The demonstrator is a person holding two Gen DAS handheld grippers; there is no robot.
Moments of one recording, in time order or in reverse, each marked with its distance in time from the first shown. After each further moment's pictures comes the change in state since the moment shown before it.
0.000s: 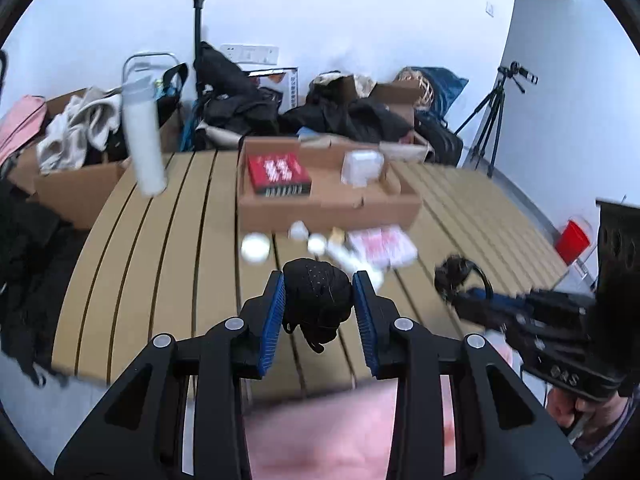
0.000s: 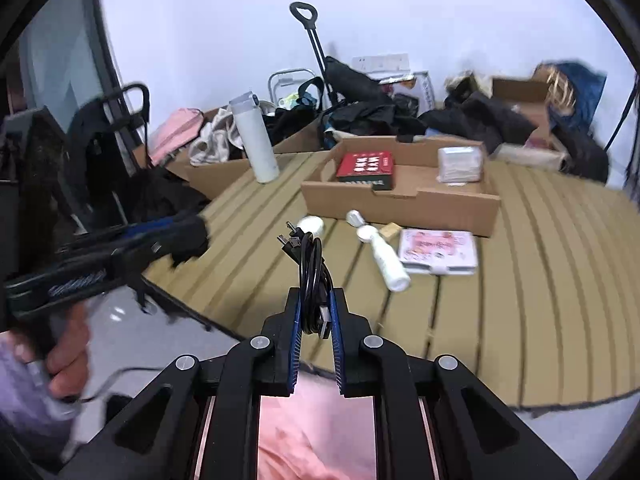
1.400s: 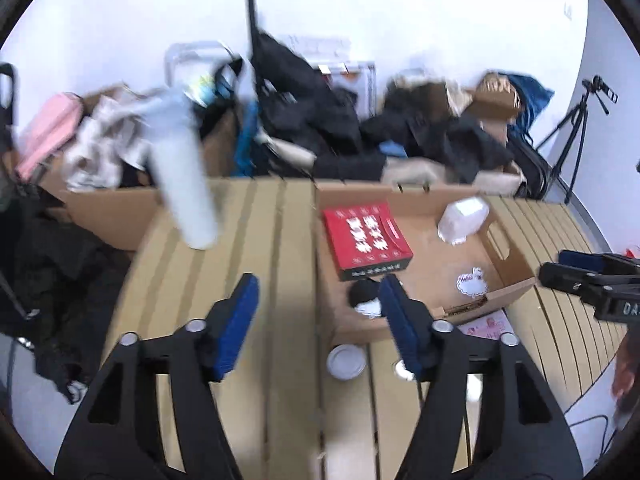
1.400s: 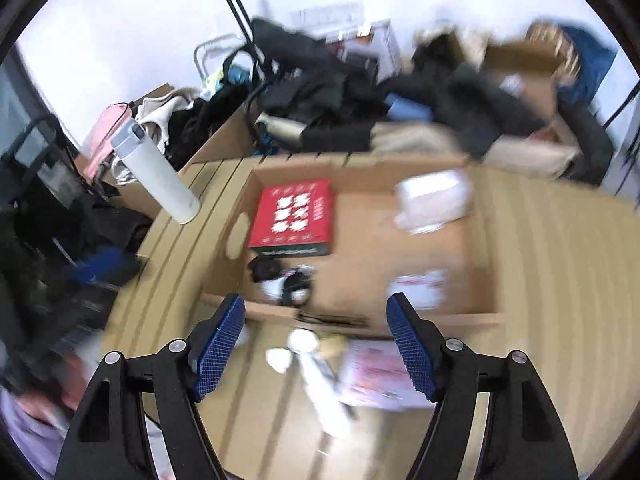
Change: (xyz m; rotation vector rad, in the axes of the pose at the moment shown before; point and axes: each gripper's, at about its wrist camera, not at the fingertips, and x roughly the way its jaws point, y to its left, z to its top) left arm 0.073 0.069 0.103 -0.068 0.032 0.272; right arm 0.109 -0.082 0.170 0.088 0.209 -0.163
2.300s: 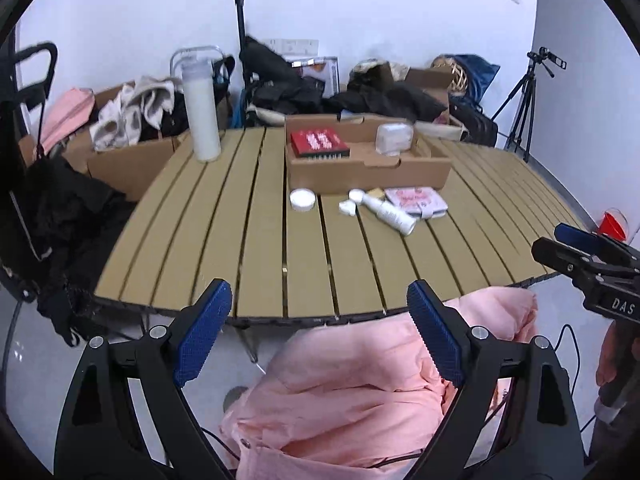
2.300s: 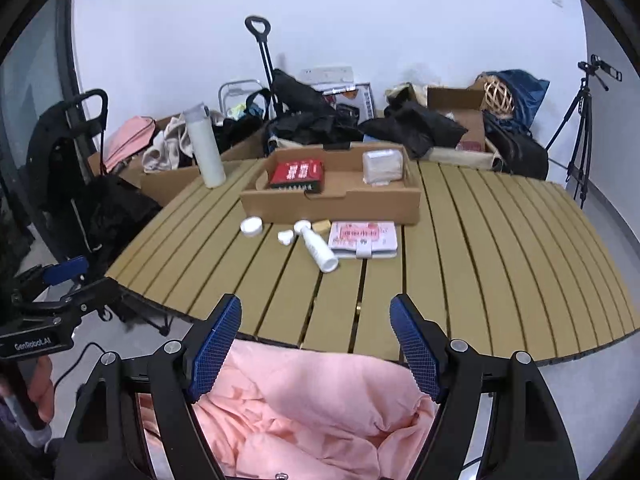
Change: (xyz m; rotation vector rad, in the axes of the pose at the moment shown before) left arm -0.138 -0.039 -0.203 0.050 -0.014 -0.065; right arm -0.127 0.033 -0.238 -0.051 -0.246 -0.068
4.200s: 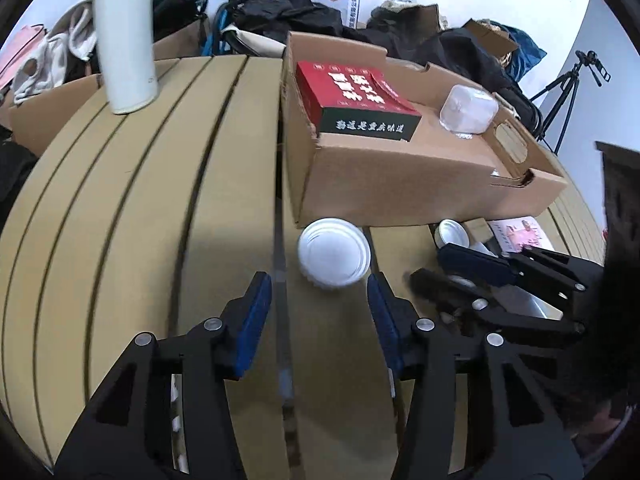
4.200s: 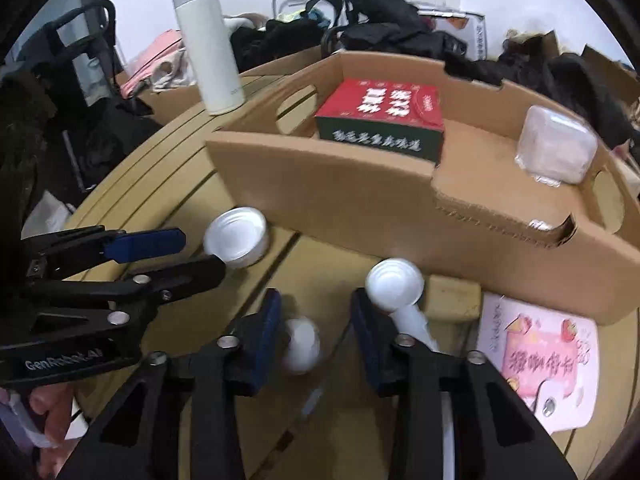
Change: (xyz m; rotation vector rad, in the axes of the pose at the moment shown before) left arm 0.261 0.053 0.071 -0.094 0.188 -0.103; right arm 0.309 0.042 0.061 -0.186 0.233 0.178
